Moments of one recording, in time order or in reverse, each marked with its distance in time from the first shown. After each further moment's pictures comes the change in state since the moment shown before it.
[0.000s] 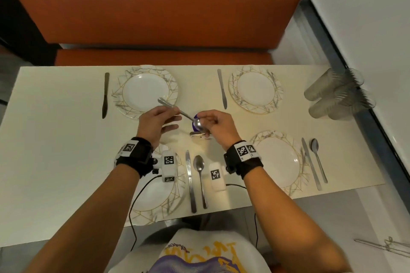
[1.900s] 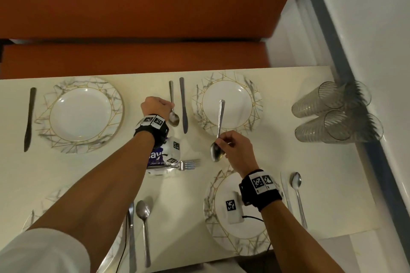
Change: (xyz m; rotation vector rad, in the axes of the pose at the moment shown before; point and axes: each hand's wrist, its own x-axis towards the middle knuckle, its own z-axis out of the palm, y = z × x) left_hand 0.234 -0.057 0.182 0.919 0.342 -0.062; right_hand 0.105 0.090 -0.199 -0.217 0.118 0.104
